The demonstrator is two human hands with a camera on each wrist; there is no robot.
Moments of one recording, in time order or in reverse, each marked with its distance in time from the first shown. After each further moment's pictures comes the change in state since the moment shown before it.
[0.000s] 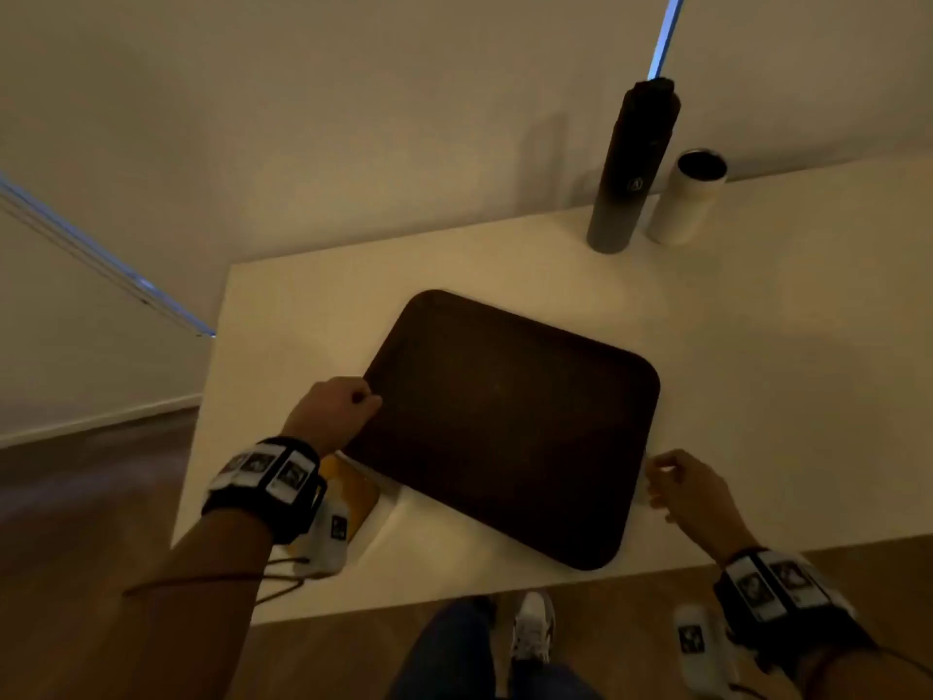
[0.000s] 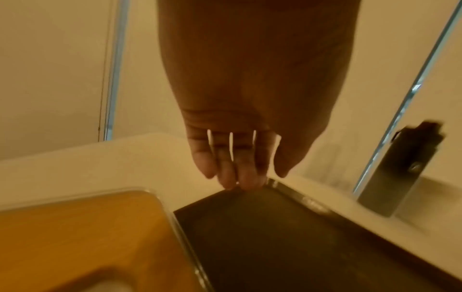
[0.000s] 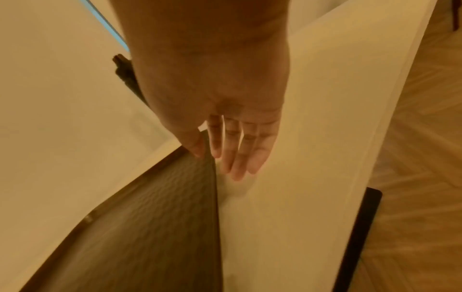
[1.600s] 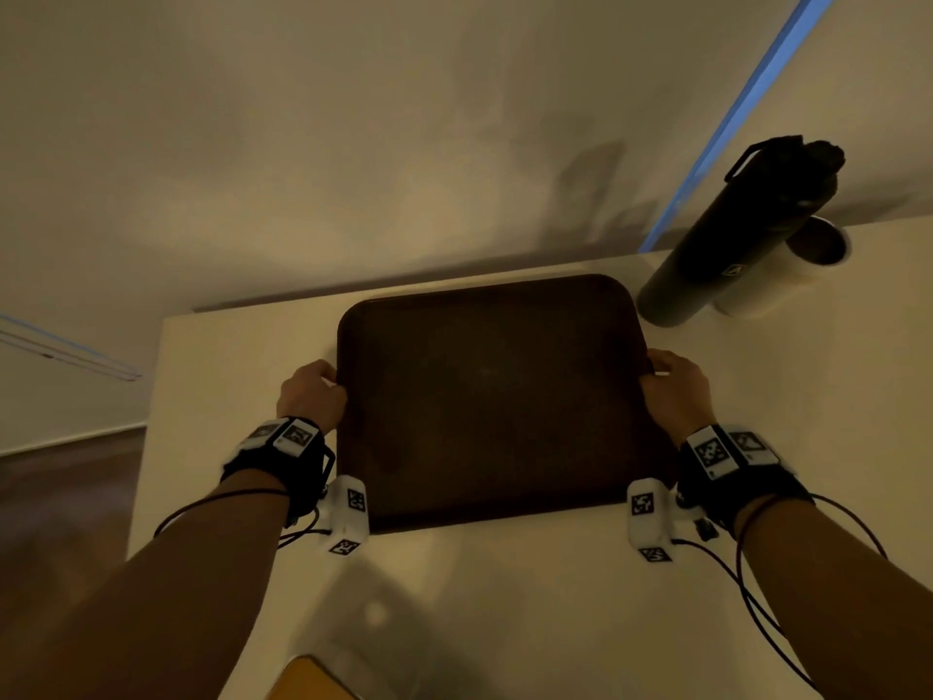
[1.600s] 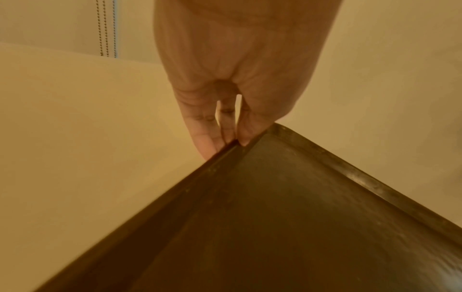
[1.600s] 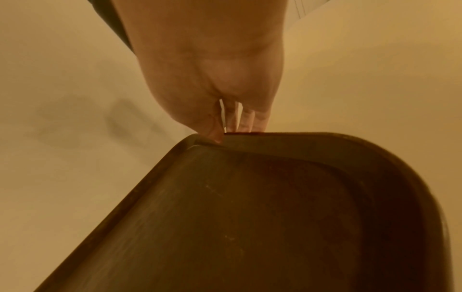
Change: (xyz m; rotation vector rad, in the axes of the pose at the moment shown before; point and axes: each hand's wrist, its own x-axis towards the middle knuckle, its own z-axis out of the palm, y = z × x) left_hand 0.243 -0.039 -0.022 -0.284 0.069 -0.353; right_hand 0.229 -0.193 0.020 -0.039 0.174 -0.010
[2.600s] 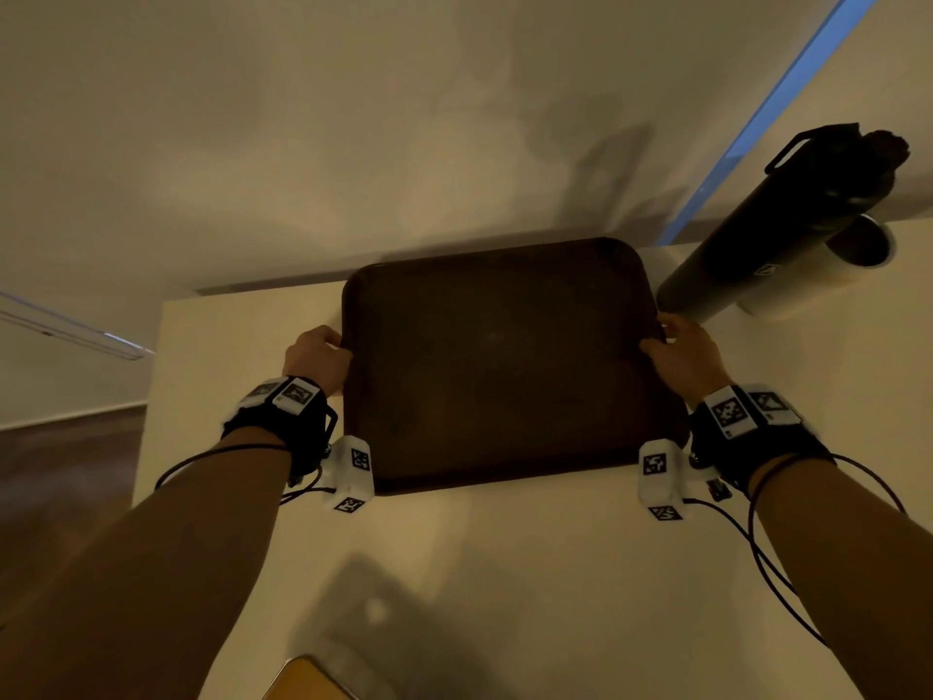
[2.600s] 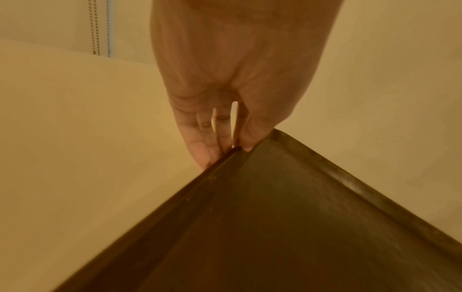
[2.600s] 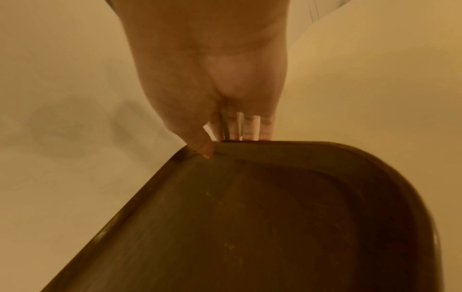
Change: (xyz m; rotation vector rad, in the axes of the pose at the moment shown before) left_hand 0.025 0.019 -0.011 -0.111 -0.040 -0.055; right_hand 0.033 -0.030 0.002 -0.097 -0.085 0.001
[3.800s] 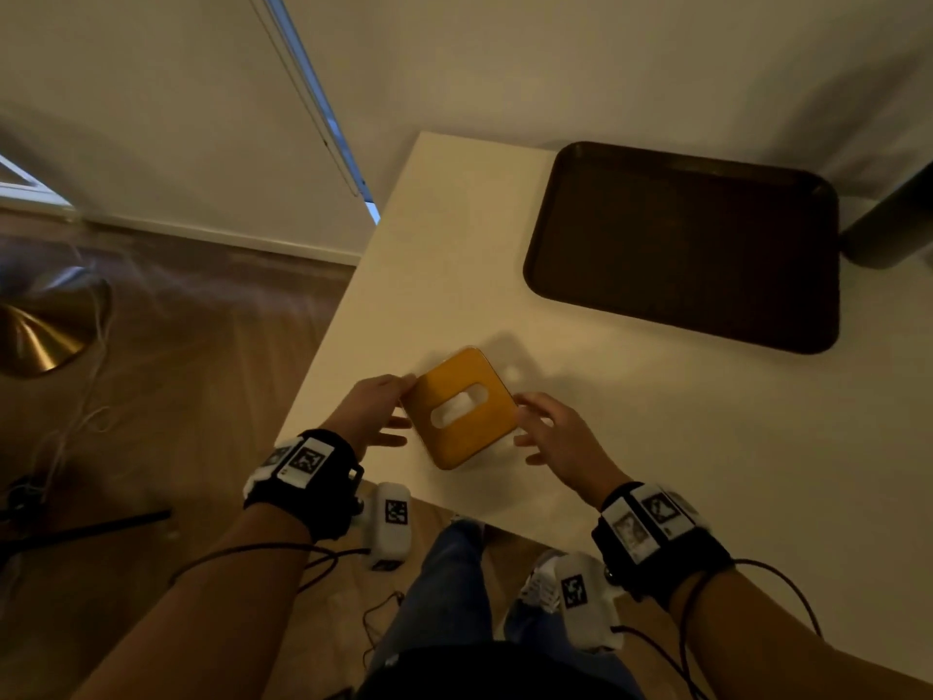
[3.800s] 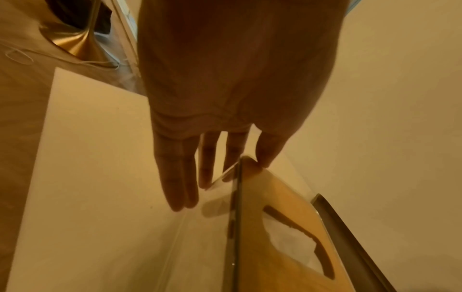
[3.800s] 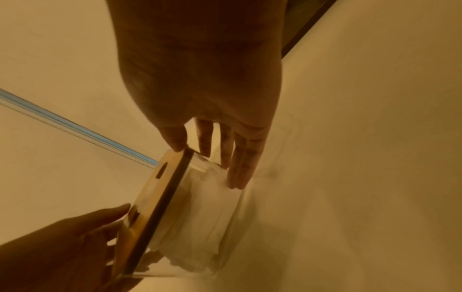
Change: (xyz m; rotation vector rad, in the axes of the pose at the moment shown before) left_hand -0.313 -0.239 -0.018 -0.585 -0.073 -0.294; right_hand -0.345 0.046 0.170 0.179 -0.740 -0.317
